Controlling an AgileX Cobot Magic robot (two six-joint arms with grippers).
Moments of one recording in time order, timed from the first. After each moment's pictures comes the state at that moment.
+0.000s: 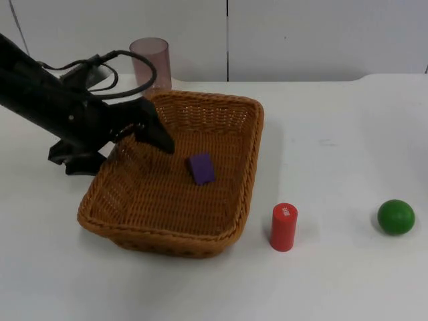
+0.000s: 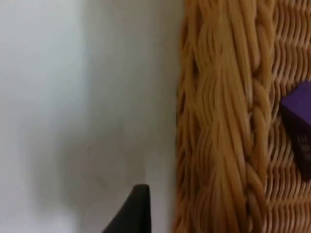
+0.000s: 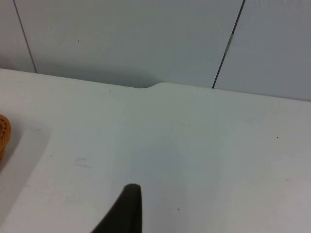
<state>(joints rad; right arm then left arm) 0.12 0.98 -0.99 -0.23 0.63 0.11 -0.08 2.13 -1.22 -1.06 0.63 0.75</state>
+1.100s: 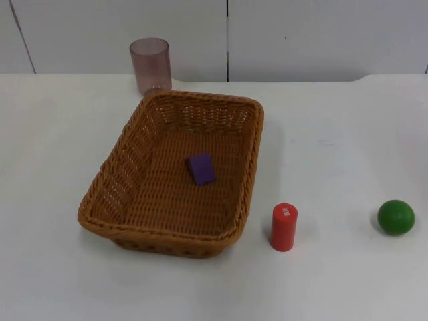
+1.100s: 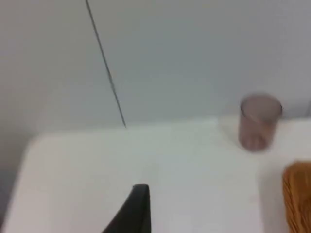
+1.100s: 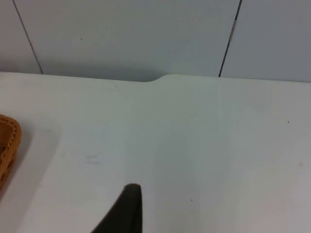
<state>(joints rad) 0.12 0.98 -0.99 -0.21 0.66 0.17 -0.08 1.08 -0.96 0.17 0.39 -0.11</state>
